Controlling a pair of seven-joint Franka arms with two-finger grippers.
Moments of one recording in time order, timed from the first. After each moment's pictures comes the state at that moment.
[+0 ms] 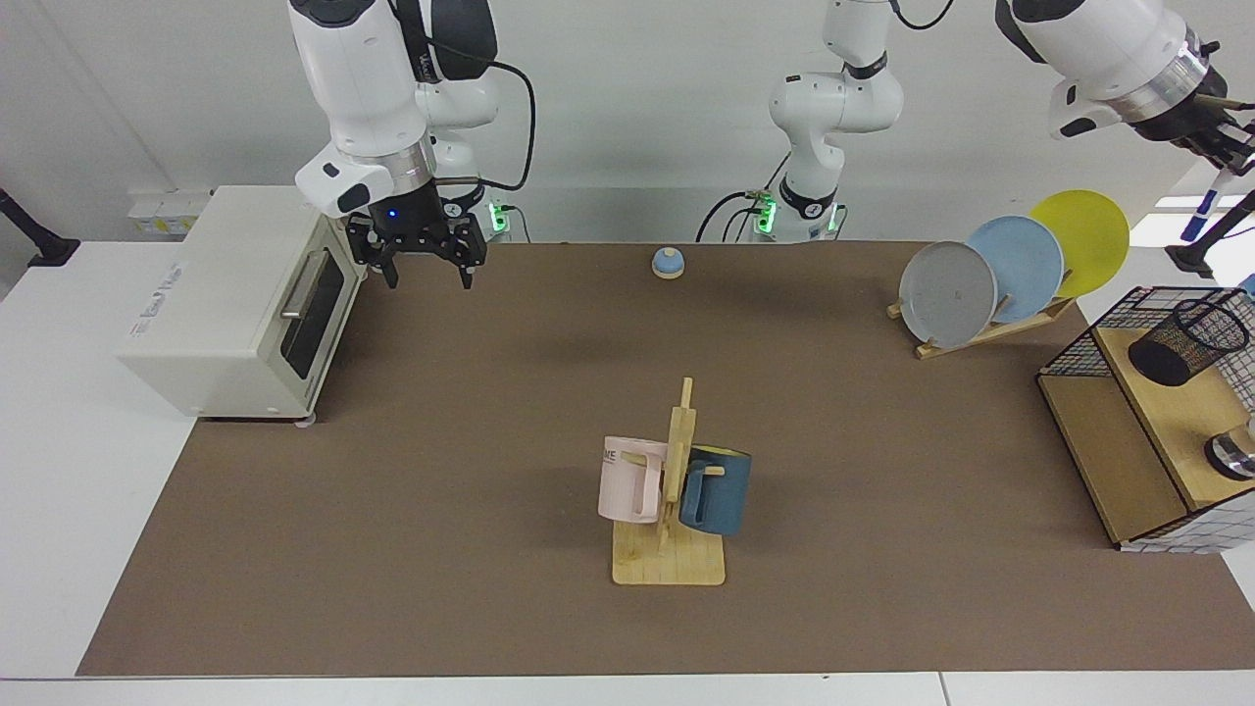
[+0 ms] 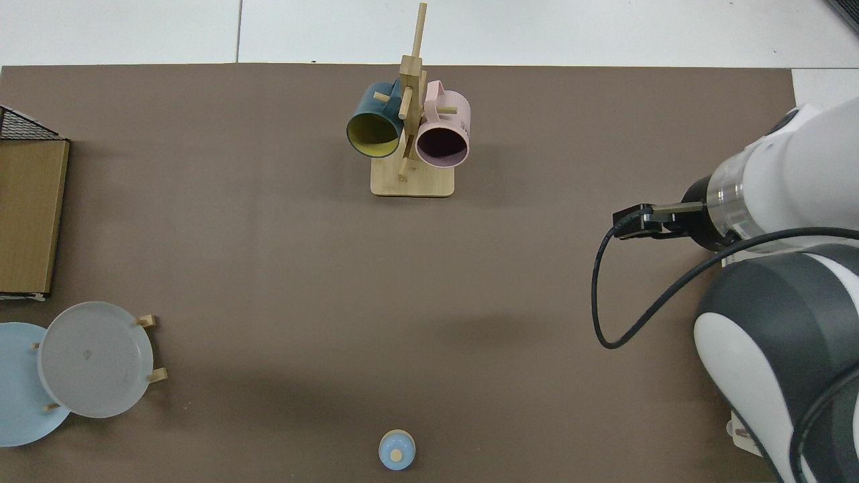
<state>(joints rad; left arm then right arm) -0.06 -0.16 0.08 -1.76 1.05 1.70 1.23 0.10 0.00 0.11 -1.64 -0.02 1.67 0.24</state>
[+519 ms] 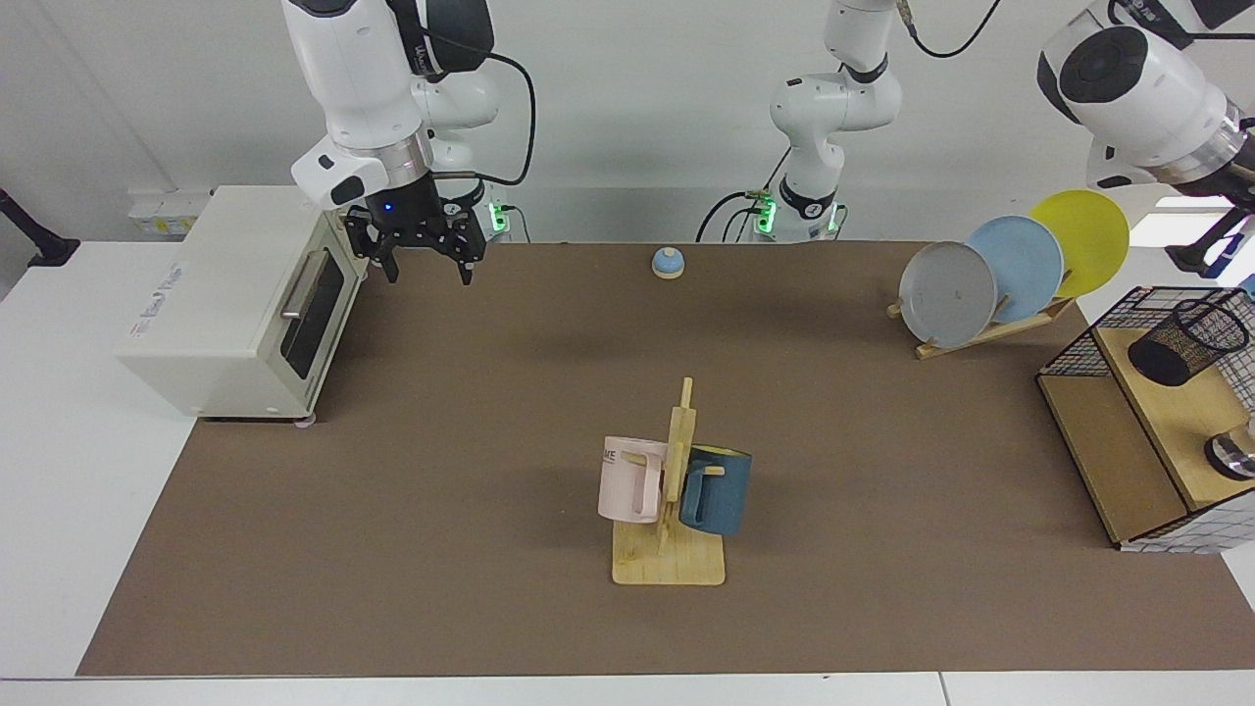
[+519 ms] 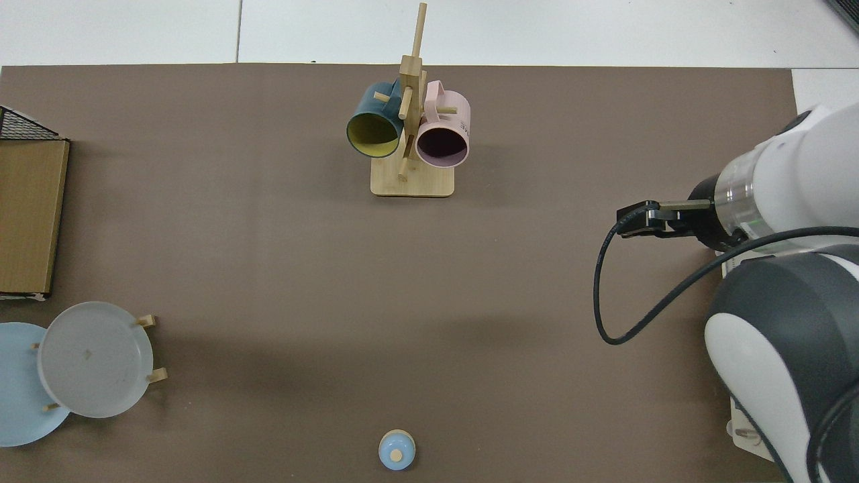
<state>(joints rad) 0.07 -0.05 0.08 -1.76 1.08 1.83 1.30 0.10 0.00 0.11 -1.64 -0.01 1.67 0.27</state>
